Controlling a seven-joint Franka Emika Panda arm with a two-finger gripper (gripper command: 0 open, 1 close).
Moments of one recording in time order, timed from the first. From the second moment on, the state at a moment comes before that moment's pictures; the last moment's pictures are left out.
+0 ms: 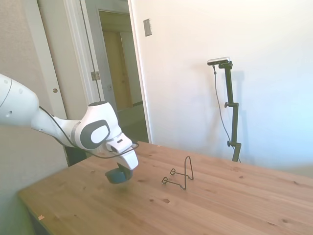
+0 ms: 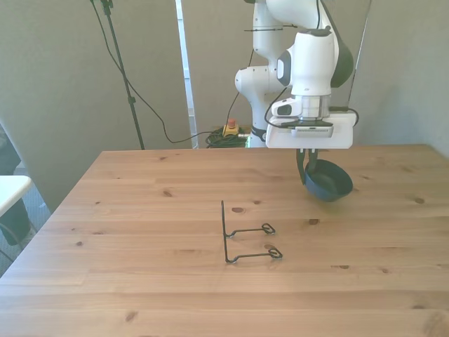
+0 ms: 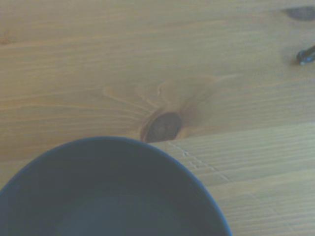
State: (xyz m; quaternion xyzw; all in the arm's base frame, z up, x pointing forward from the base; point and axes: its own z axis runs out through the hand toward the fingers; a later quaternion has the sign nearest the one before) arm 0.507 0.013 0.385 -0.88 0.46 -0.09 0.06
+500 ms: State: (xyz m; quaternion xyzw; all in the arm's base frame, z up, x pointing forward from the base) arm 0.517 -0.010 0.355 -0.87 0.48 -0.09 0.09
